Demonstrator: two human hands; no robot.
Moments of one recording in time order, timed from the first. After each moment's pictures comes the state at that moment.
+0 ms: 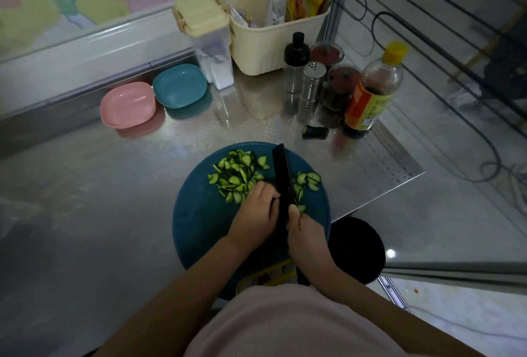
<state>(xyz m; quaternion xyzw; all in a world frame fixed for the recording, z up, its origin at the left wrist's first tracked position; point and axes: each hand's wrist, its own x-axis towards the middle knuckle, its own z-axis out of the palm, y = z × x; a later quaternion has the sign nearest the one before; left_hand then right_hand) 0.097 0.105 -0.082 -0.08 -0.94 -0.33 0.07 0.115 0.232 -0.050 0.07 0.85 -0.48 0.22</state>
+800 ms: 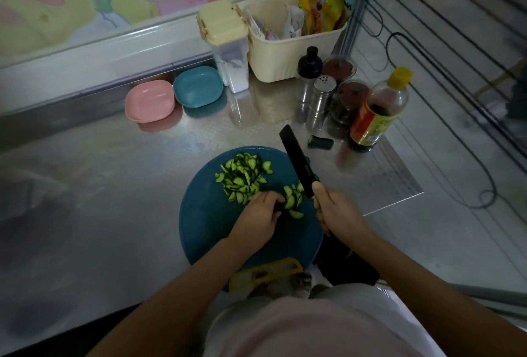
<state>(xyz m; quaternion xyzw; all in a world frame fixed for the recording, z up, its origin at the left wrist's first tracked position) 0.107 0.117 -0.046 -0.02 -0.95 -0.31 0.00 0.048 0.289 -0.013 -0.01 0.82 -0.50 0.26</state>
